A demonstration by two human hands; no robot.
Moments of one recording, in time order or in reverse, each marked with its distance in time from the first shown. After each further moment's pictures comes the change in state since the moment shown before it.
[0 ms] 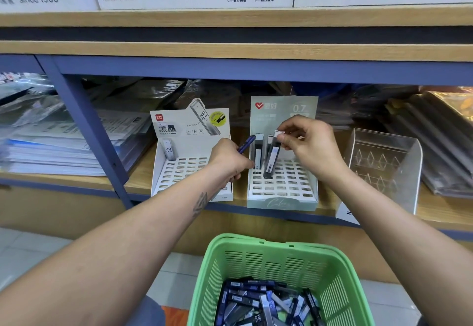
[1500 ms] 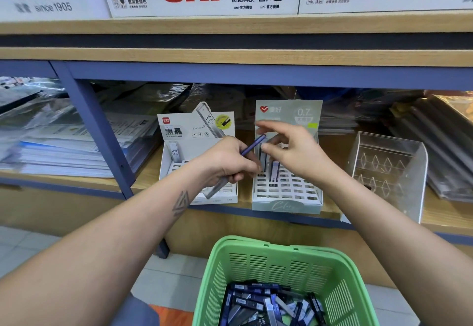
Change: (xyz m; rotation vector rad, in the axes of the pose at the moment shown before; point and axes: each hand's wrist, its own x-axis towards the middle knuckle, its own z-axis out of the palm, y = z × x) left_hand -0.021 0.007 -0.034 -0.084 -0.293 0.142; right_hand -0.001 -0.032 0.016 0.040 -0.245 -0.001
